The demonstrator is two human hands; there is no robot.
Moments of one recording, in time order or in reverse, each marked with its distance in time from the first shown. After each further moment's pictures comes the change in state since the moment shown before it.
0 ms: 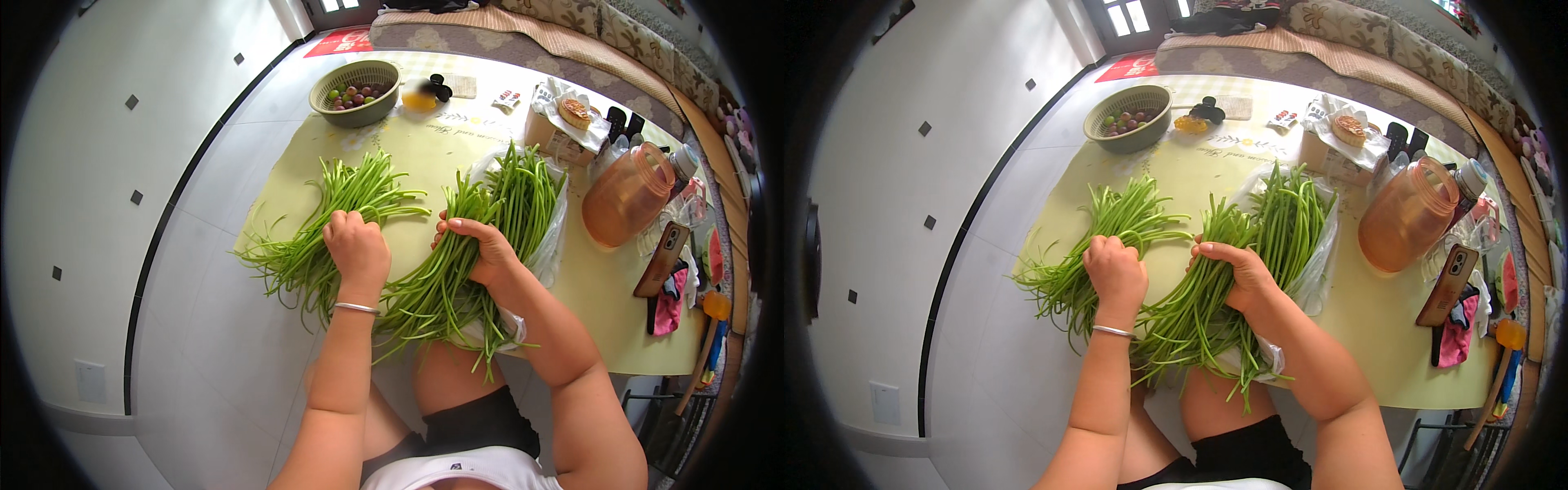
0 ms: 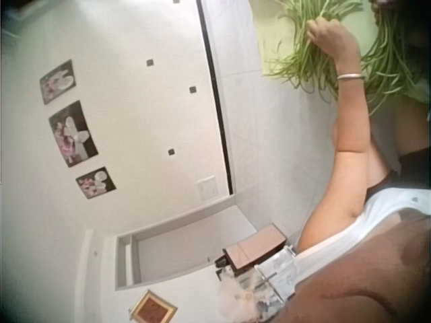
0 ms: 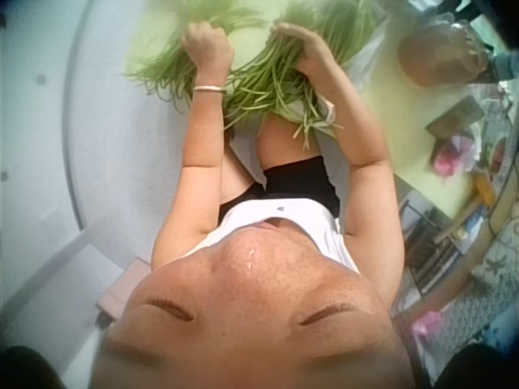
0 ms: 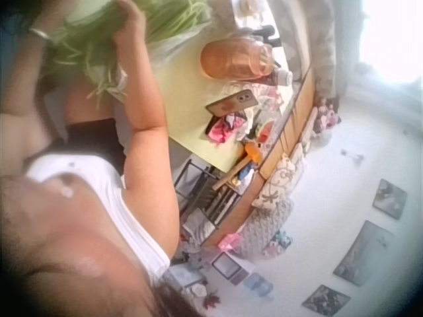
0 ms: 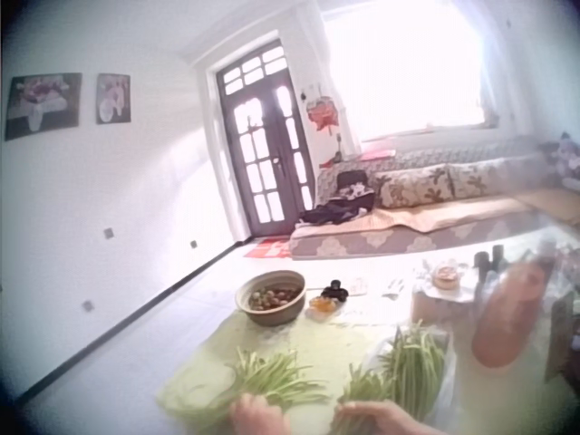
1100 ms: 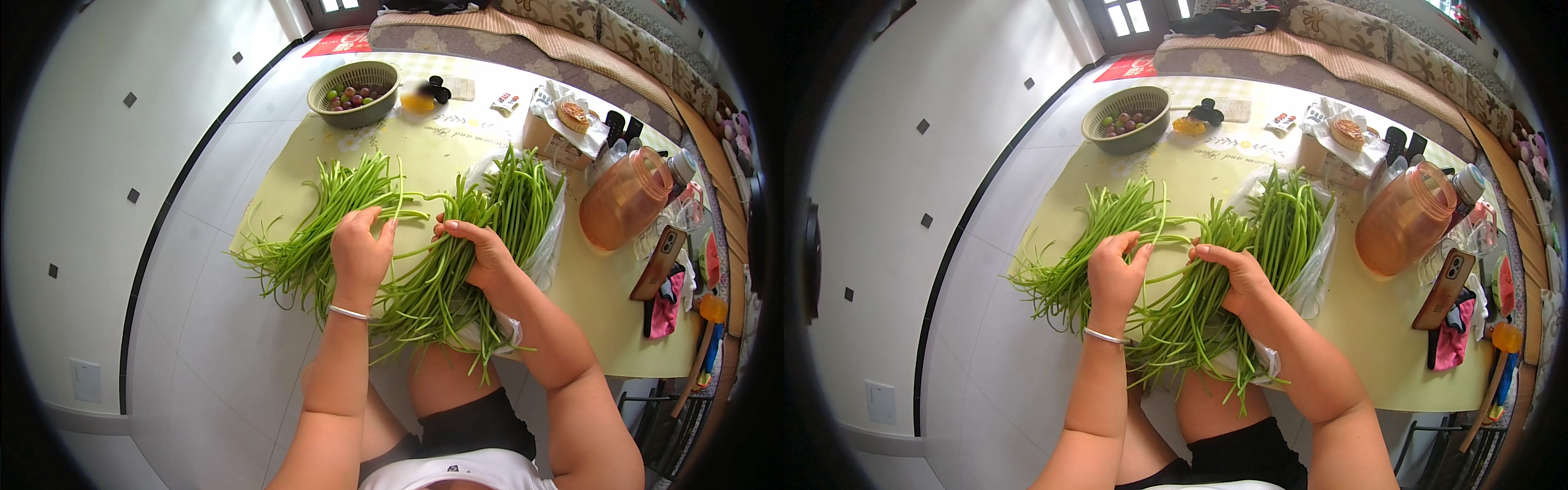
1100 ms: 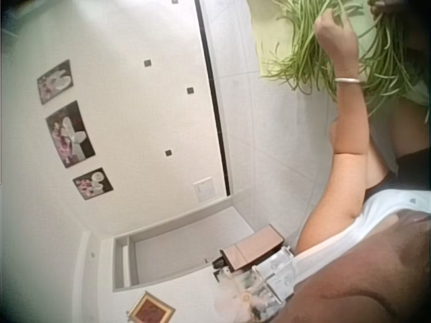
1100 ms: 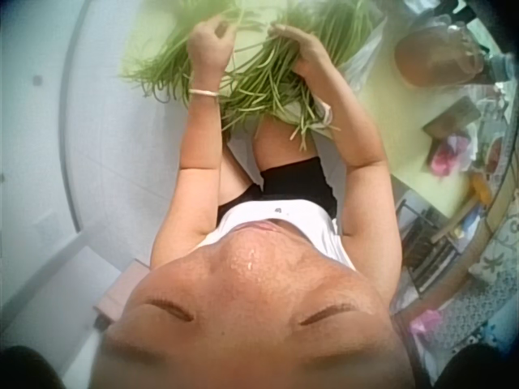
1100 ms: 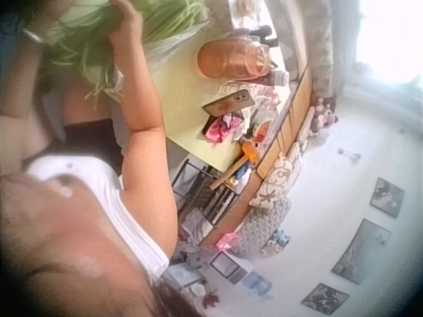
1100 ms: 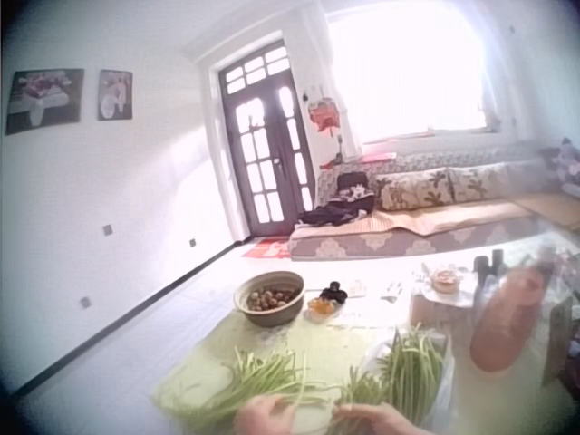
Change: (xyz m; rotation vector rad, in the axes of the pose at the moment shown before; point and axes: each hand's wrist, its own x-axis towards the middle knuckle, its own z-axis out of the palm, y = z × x) left_hand 0.010 0.011 -0.018 -0.560 0.012 -0.180; right_hand -0.002 -0.001 0.000 -0.067 0.051 -0.020
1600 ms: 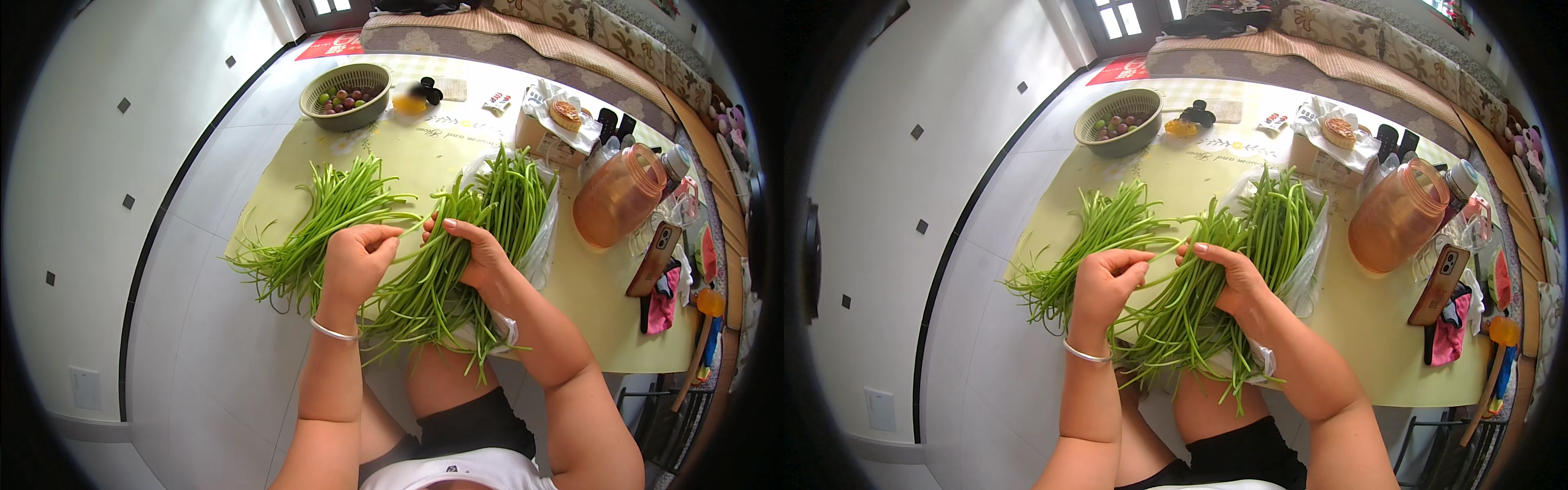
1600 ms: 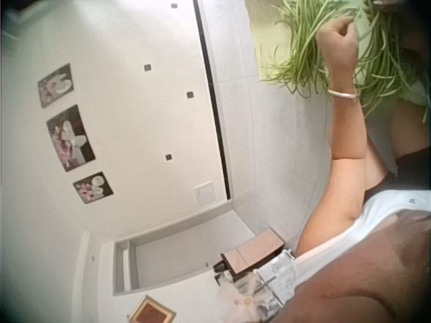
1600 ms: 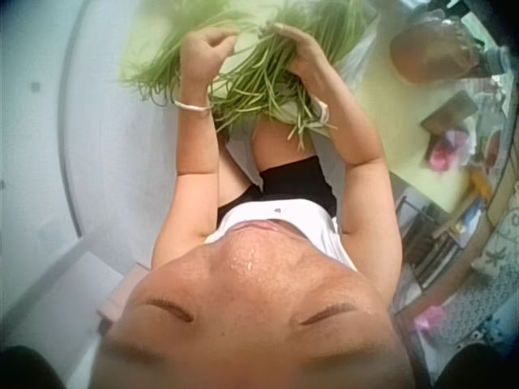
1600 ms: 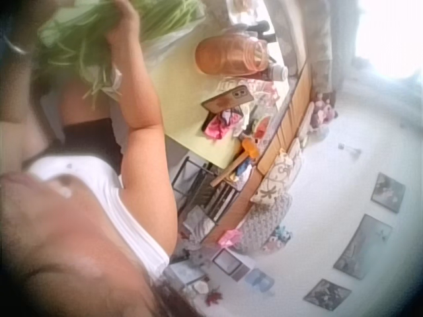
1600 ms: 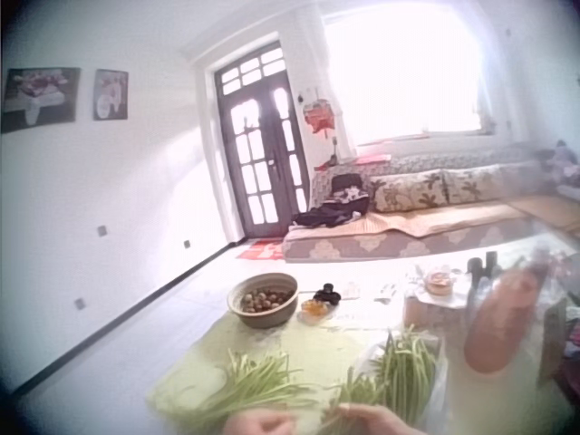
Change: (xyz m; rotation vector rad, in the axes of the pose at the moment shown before) left_hand -0.001 0.032 -0.037 -0.620 -0.370 -0.324; right_hand -0.001 -0.001 -0.001 0.072 -0.060 0.040
